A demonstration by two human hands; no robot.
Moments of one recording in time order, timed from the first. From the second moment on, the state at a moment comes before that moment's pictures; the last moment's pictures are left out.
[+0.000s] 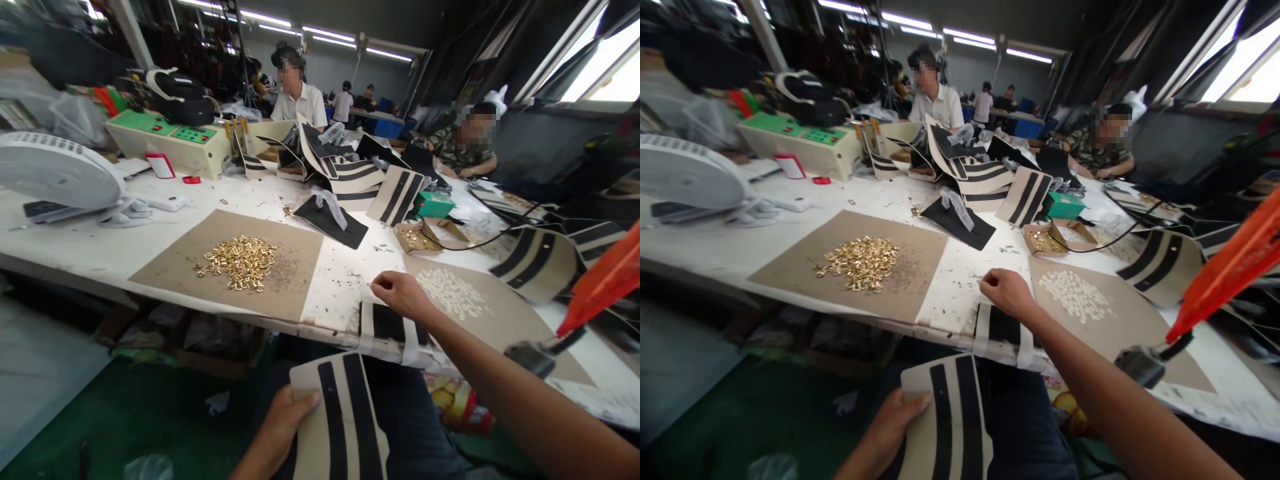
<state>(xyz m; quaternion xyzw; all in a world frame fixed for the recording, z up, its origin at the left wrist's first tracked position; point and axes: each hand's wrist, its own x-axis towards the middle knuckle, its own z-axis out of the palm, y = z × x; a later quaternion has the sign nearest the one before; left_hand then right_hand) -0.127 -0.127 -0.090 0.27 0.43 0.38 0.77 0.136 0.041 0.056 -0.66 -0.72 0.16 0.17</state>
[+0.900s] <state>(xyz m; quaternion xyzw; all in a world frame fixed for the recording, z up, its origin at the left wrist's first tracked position) -0.099 -0.129 -0.087 0.29 0.46 0.35 0.76 0.178 -0.017 0.037 -0.60 -0.78 0.16 0.12</state>
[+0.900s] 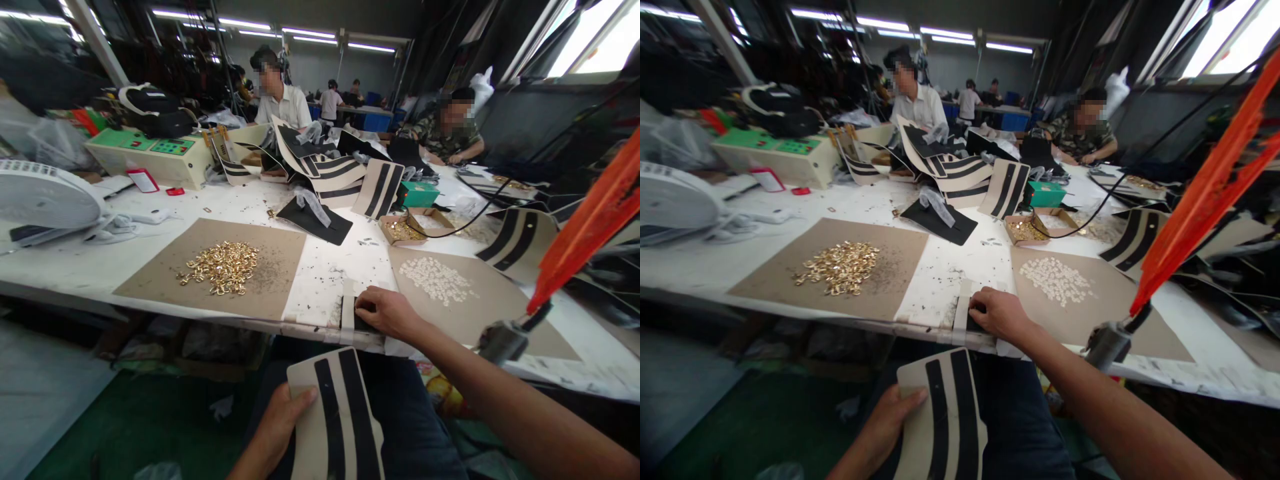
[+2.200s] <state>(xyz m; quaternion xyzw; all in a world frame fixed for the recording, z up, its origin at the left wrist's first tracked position) -0.087 -0.110 0.013 0.35 0.46 0.34 0.75 0.172 -0.108 0.036 -0.57 -0.54 0.47 0.41</state>
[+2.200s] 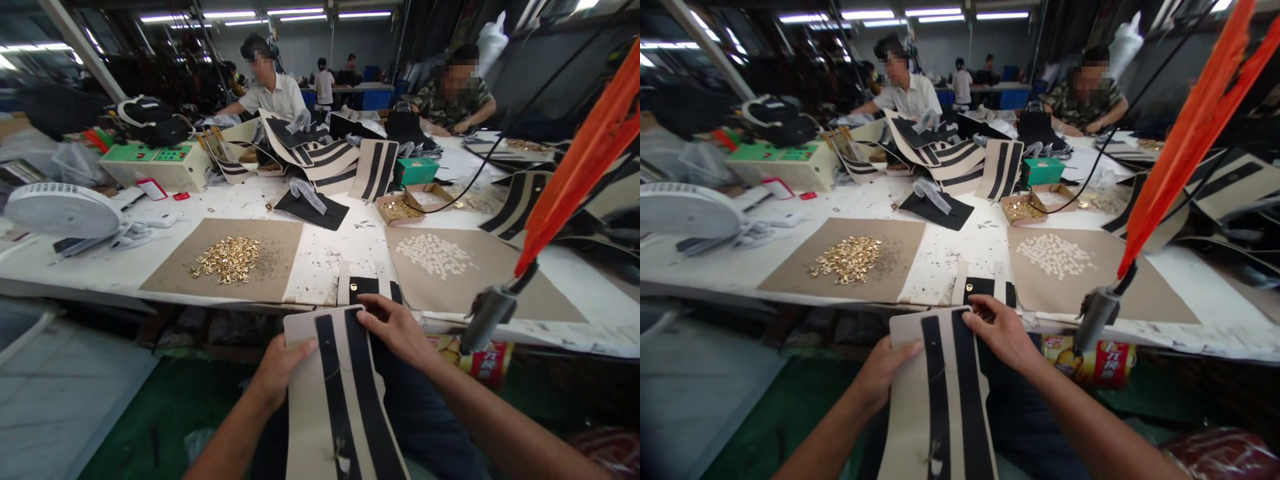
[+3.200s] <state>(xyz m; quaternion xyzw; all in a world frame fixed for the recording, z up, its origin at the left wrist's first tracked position) 0.001 0.025 0.027 0.64 0.53 0.24 0.51 0.187 -0.033 0.027 -0.72 -0.59 0.26 0.25</state>
